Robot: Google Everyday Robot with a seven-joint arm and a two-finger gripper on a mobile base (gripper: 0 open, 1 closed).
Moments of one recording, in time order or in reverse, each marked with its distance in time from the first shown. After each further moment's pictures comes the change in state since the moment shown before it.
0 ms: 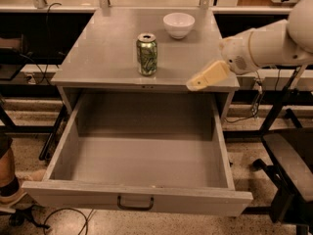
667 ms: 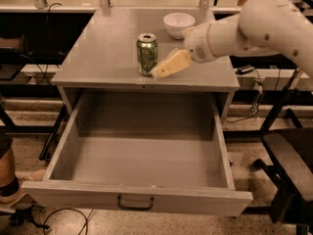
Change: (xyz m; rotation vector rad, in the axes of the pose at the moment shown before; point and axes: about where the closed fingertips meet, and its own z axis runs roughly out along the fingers) arm -0.072 0.014 0.074 -0.054 -0.132 -0.049
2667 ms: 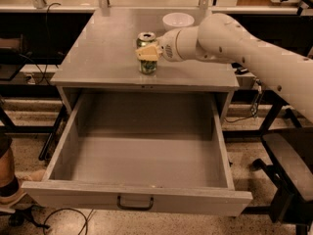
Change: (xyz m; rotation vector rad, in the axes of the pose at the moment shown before) arm -0.016 -0.028 0.094 0.099 -0.102 0.226
